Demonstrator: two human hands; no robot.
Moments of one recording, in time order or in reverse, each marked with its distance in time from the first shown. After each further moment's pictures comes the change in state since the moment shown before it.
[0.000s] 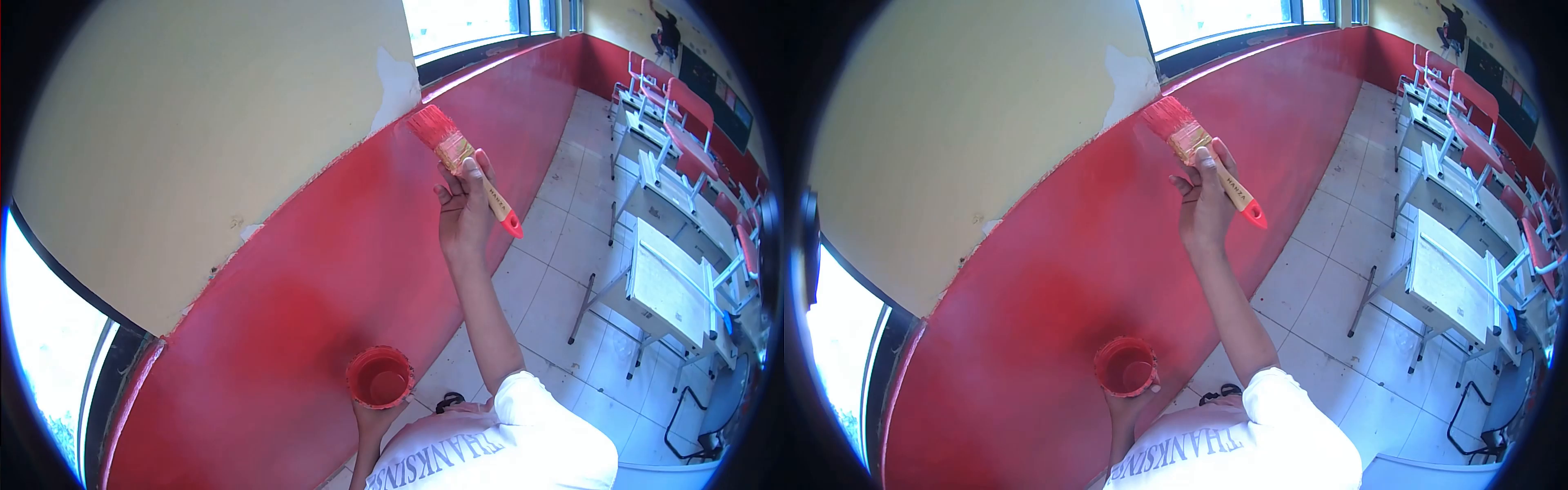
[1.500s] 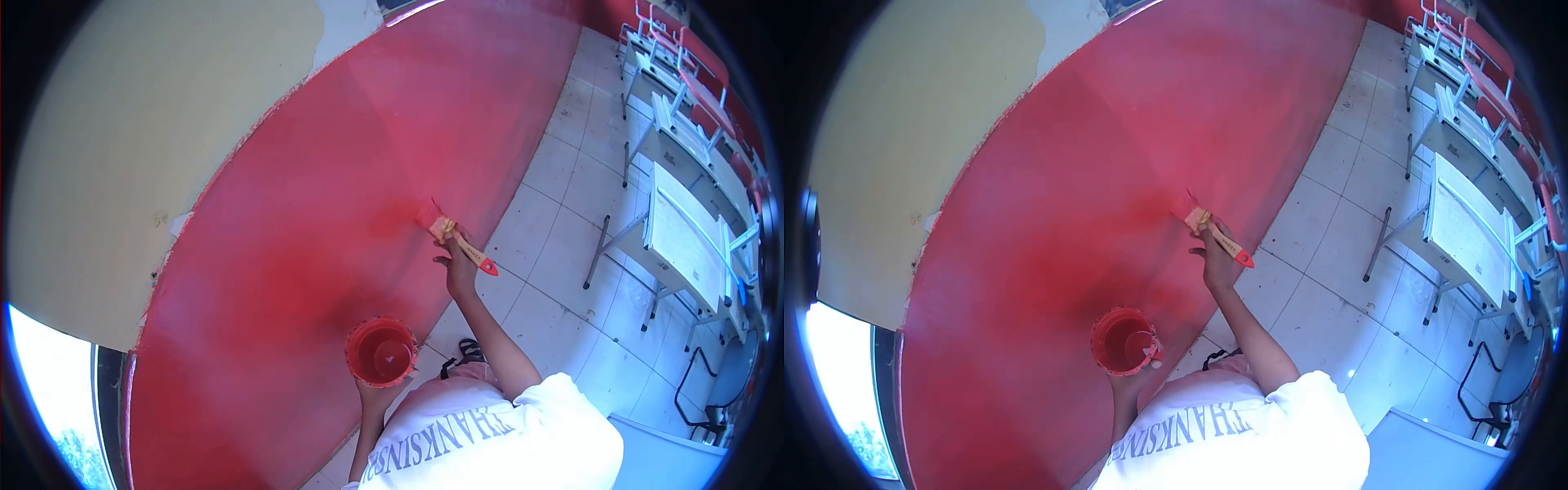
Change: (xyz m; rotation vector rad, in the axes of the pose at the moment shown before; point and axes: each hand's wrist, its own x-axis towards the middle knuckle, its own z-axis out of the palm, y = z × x) left_hand -0.011 -0.011 -0.005 0.028 -0.056 -0.125; right_hand -0.096 0.085 -0.219 -0.462 0.223 0.367
